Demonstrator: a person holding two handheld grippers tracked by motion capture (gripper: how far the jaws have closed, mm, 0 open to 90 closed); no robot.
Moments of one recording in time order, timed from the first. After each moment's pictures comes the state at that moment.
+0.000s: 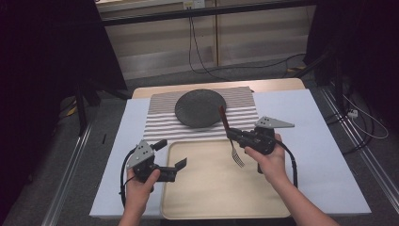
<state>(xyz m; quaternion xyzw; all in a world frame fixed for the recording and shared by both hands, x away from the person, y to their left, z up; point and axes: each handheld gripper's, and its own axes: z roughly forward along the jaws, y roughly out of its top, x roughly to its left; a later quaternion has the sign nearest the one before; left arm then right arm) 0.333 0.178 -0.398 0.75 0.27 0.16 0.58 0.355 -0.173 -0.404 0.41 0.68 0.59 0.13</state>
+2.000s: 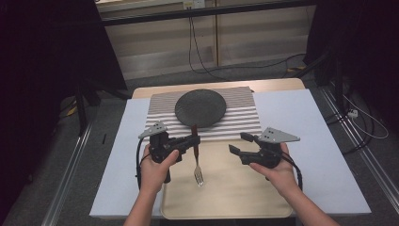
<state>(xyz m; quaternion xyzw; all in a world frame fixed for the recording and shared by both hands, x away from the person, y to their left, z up) 0.366 0.138 -0.372 0.73 0.33 0.00 0.60 0.328 -0.184 -0.414 0.36 0.71 0.57 0.20</state>
